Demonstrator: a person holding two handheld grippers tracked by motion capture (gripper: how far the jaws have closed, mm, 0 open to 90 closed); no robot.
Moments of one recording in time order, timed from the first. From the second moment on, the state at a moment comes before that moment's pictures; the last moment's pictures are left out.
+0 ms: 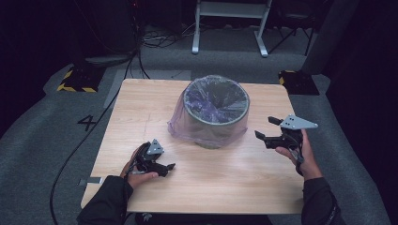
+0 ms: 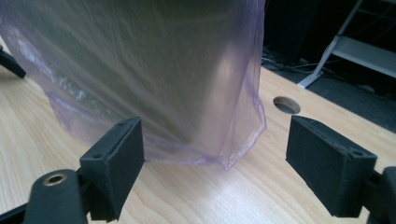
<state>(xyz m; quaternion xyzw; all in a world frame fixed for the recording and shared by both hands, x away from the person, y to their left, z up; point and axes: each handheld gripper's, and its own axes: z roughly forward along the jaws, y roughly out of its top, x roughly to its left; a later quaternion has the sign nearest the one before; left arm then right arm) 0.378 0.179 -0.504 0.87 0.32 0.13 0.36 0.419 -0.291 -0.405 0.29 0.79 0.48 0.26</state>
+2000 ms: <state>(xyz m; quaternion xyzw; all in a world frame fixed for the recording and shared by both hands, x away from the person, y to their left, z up) 0.378 0.179 -0.504 0.87 0.32 0.13 0.36 0.437 -0.239 -0.328 0.25 0.78 0.50 0.28</state>
